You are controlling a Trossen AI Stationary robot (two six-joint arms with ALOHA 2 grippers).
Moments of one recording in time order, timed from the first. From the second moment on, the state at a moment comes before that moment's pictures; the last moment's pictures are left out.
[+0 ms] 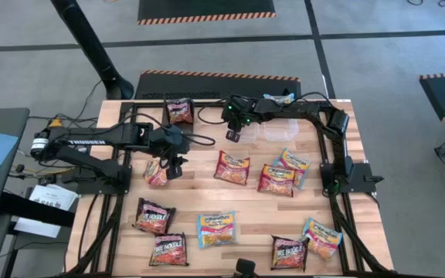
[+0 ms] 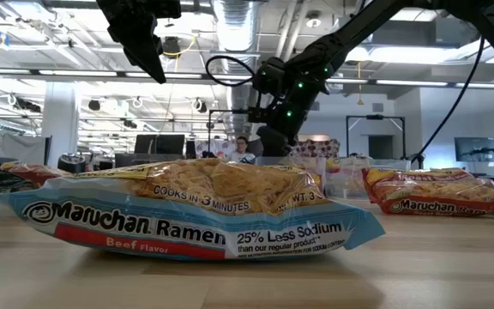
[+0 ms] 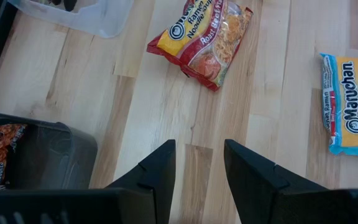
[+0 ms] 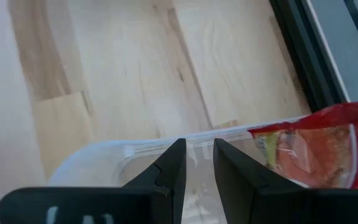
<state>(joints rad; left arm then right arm) 0.07 1.22 1.09 -0.78 -0.12 -0.08 -0.46 2.02 1.45 -0.40 0.05 -0.21</state>
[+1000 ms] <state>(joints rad) 0.07 1.22 1.09 -0.78 -0.12 -0.08 -0.35 2.02 1.45 -0.41 -0.11 -0.30</state>
